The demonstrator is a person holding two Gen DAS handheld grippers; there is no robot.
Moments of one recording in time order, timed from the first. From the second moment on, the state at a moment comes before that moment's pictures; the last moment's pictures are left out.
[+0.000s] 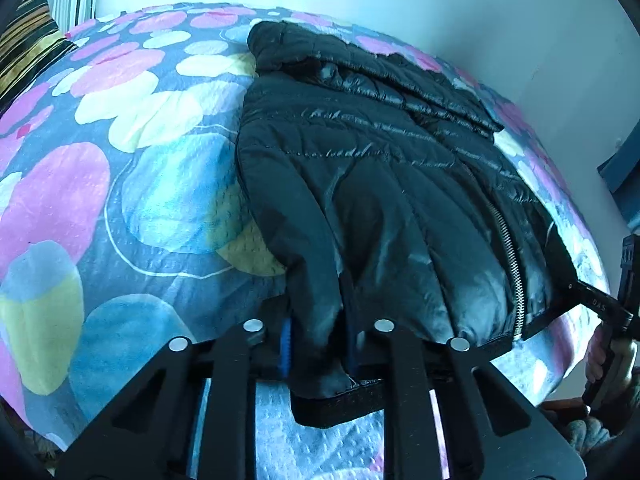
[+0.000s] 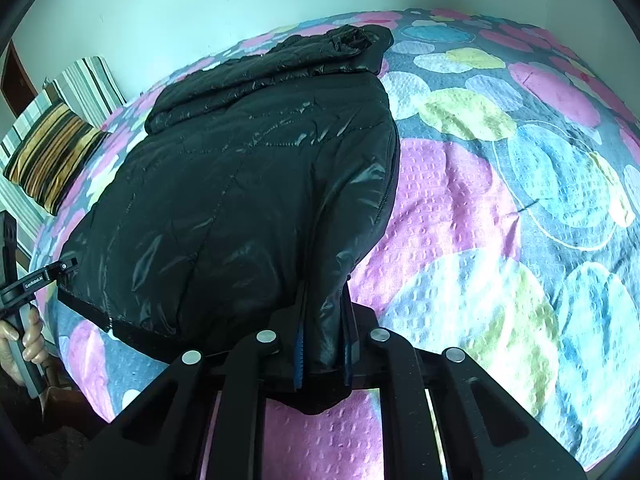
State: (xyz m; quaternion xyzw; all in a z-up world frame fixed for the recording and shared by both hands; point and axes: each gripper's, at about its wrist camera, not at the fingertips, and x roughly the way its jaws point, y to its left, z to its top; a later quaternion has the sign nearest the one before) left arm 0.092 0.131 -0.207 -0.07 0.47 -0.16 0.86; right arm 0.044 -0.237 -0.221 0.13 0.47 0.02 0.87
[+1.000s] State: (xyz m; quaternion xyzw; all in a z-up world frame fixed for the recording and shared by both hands) left arm 0.295 0.108 -0.102 -0.13 0.40 -0.16 0.89; right arm 0.213 -0.287 -0.116 0.28 0.35 0.08 0.89
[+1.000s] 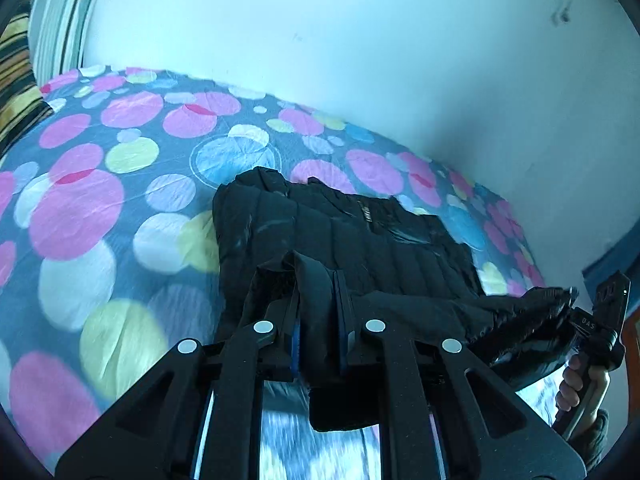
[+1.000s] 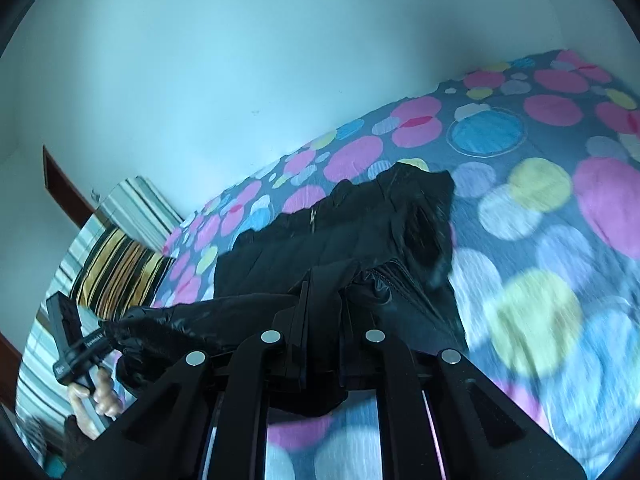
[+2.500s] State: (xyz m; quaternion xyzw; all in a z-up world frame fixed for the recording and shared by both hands) left arm 0.403 0.096 -0.180 -0.13 0.45 -0.15 0.87; right arm 0.291 -0.358 -0.189 0.35 0.38 0.04 0.86
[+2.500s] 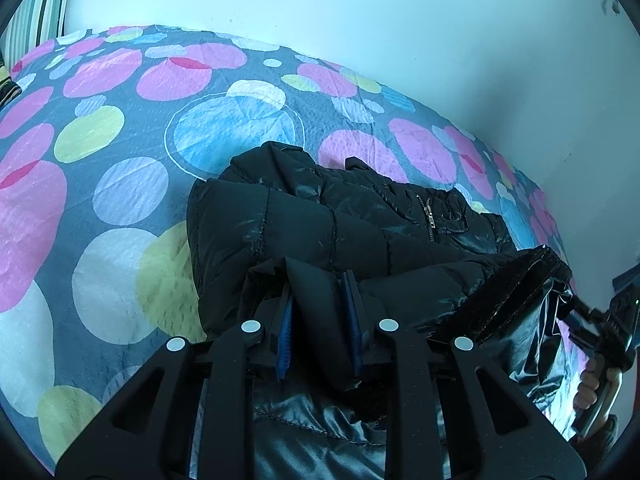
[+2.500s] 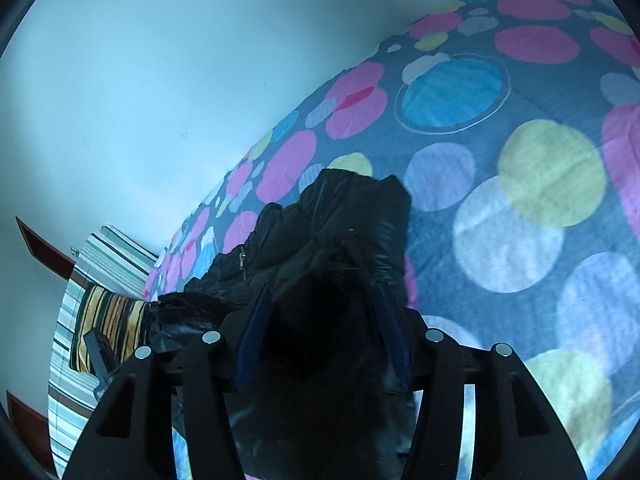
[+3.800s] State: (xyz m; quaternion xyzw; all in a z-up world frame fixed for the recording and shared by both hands) left arm 0.403 0.133 -0.154 -0.04 0.41 -0.21 0.89; right arm 0.339 -0.334 -0.172 0.23 0.39 0.08 0.89
